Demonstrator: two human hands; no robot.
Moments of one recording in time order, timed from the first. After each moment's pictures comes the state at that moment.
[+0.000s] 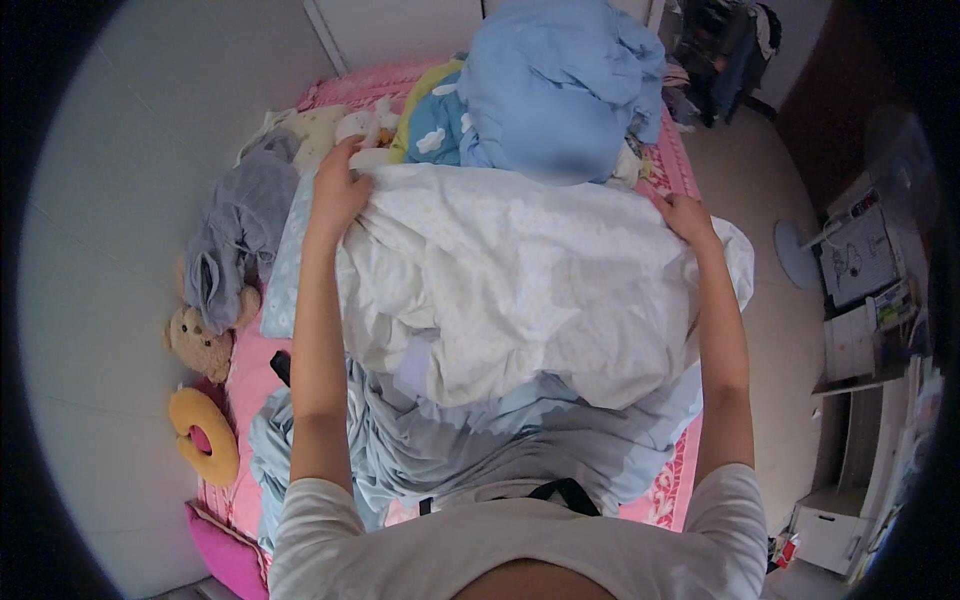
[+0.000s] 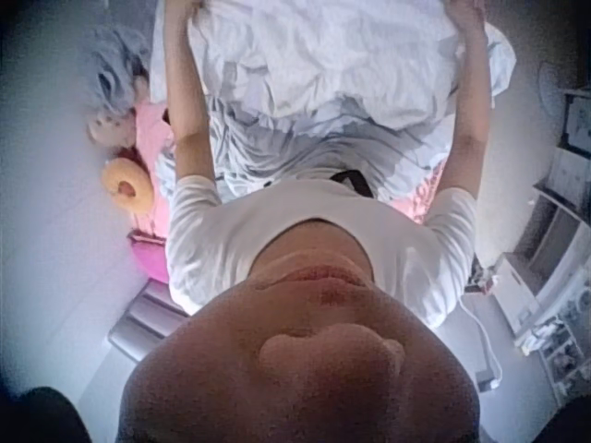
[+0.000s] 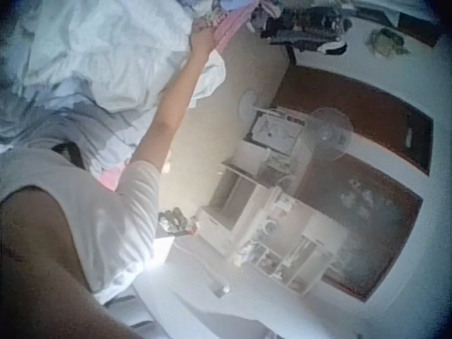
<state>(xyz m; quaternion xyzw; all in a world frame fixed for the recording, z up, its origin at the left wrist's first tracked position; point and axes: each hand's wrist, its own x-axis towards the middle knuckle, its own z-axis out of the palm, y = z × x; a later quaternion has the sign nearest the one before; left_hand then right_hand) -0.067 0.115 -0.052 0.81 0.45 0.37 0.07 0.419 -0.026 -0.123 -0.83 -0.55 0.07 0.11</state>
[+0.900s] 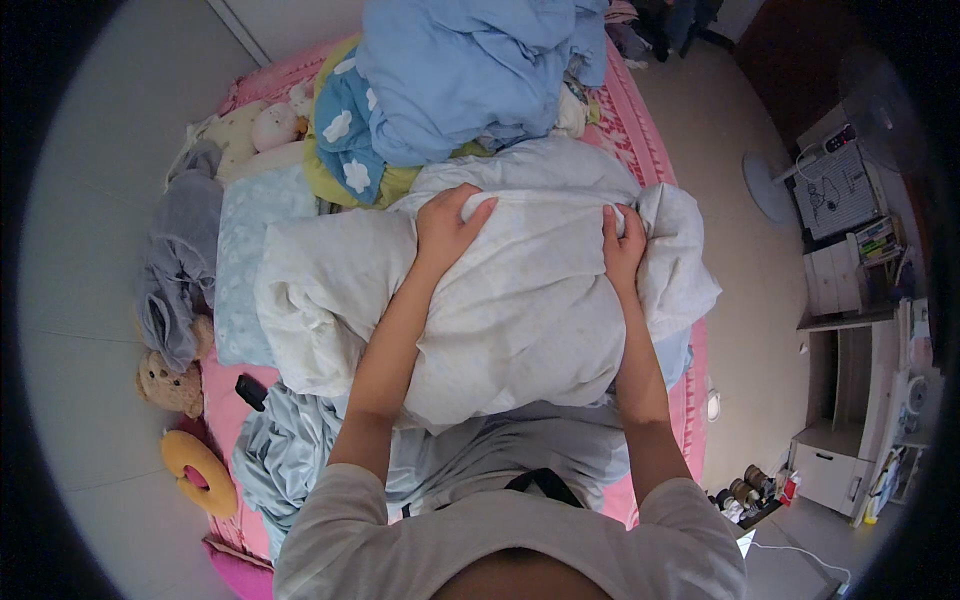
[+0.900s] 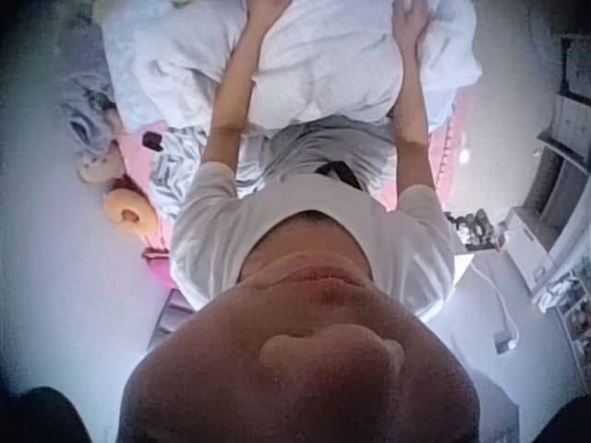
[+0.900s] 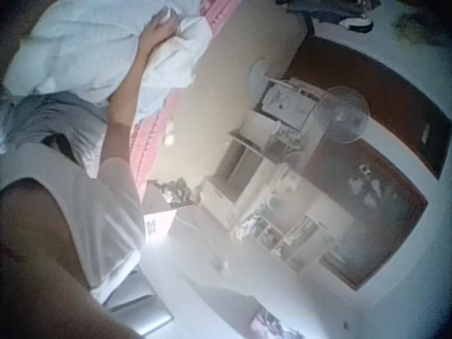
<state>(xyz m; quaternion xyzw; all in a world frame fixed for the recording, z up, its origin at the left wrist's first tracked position) 0.128 0.047 -0.181 0.83 0.34 0.39 0.23 0.363 -0.077 -0.240 -0.69 -0.44 -0.05 0.57</state>
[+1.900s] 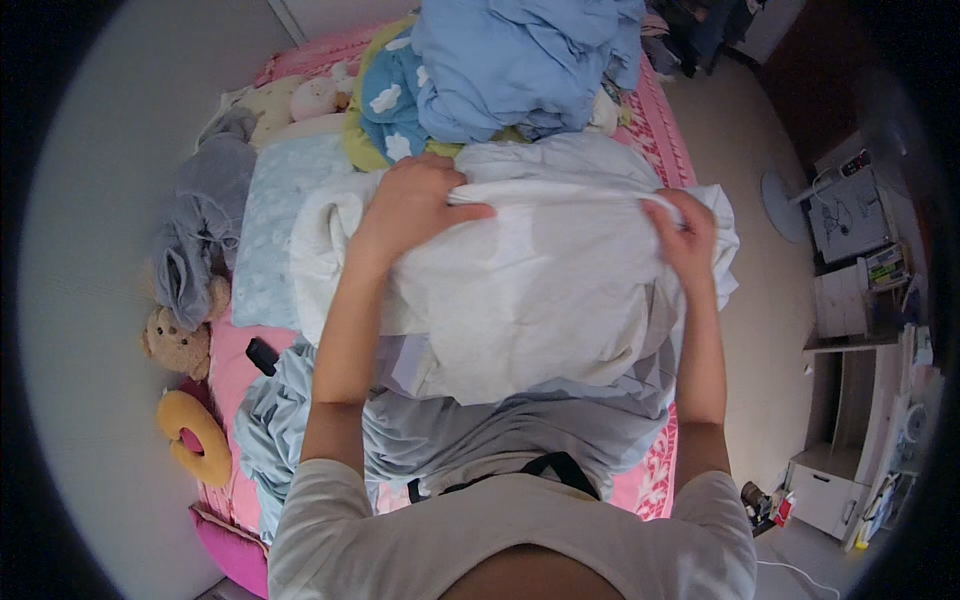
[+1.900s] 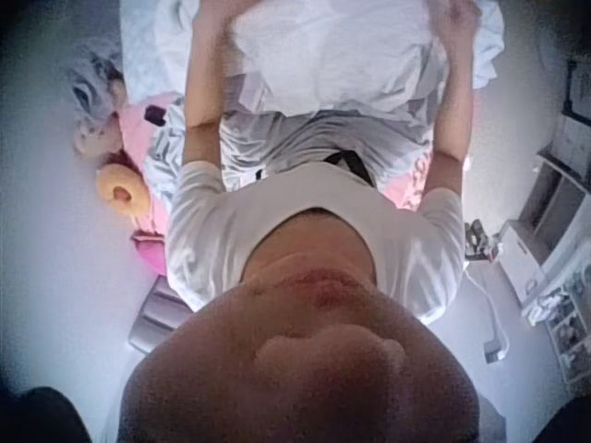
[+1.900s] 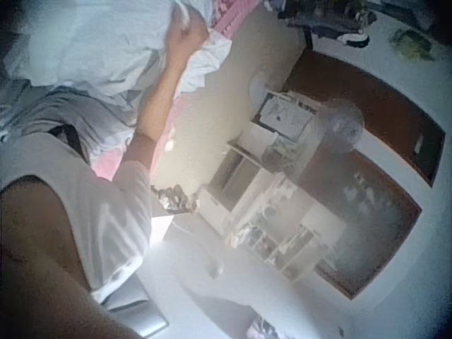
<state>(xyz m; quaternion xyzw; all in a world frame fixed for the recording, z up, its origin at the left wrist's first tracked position) 0.043 0.029 -0.070 0.95 0.26 0.17 0.03 0.333 -0.120 -0.107 -0.58 -0.63 -0.01 0.52</state>
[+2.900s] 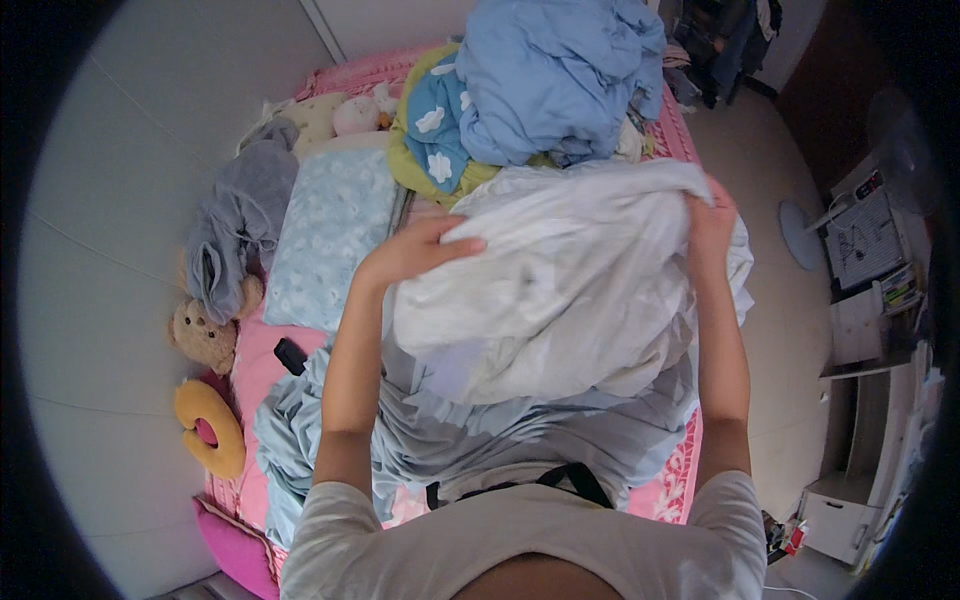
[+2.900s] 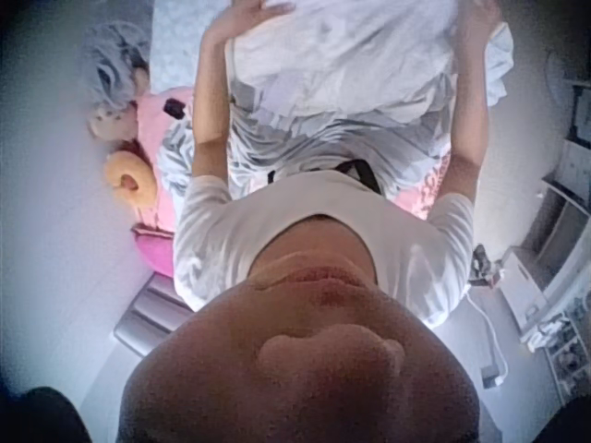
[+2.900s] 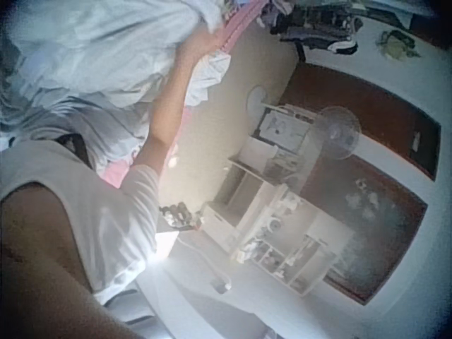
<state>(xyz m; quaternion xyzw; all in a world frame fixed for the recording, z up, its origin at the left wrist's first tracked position) -0.020 0.013 -0.081 0.82 0.31 0.12 0.47 0.313 -0.100 -0.080 -0.54 -0.41 0.20 0.71</state>
